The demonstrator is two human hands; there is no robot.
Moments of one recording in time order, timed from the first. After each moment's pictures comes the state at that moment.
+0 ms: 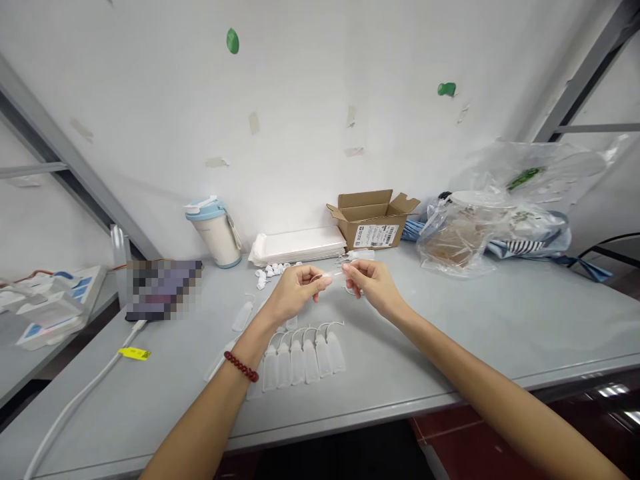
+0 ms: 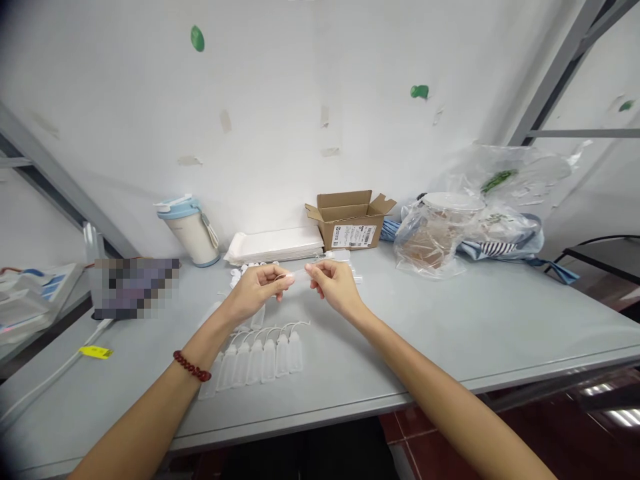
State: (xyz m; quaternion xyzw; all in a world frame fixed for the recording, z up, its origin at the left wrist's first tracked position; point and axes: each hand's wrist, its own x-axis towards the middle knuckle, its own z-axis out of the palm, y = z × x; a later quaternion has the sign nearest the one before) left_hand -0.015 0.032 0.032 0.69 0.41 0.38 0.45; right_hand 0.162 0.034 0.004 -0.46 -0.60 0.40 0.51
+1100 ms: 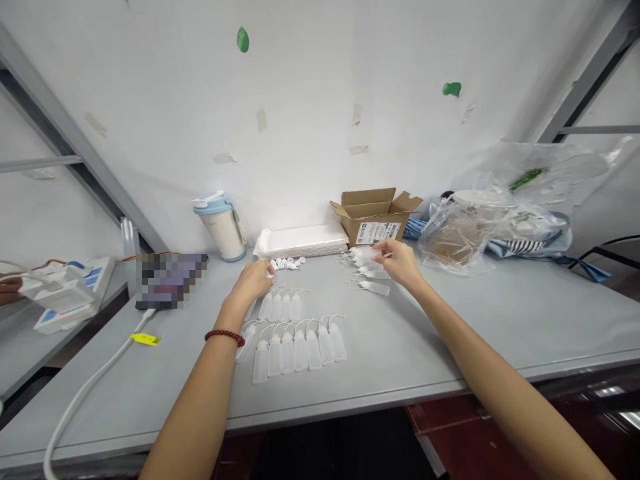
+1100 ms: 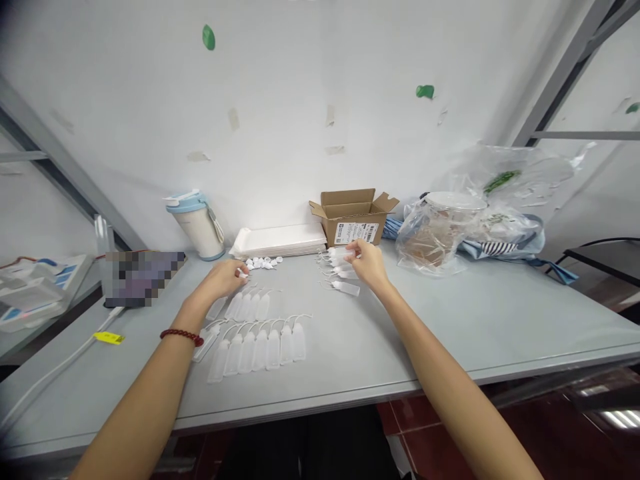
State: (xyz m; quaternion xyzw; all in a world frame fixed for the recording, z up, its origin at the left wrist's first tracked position) left_hand -0.104 0.087 -0.004 0.73 0.67 0.11 0.05; right_hand 0.224 0.083 -0.008 -0.62 -0.64 0.11 0.45
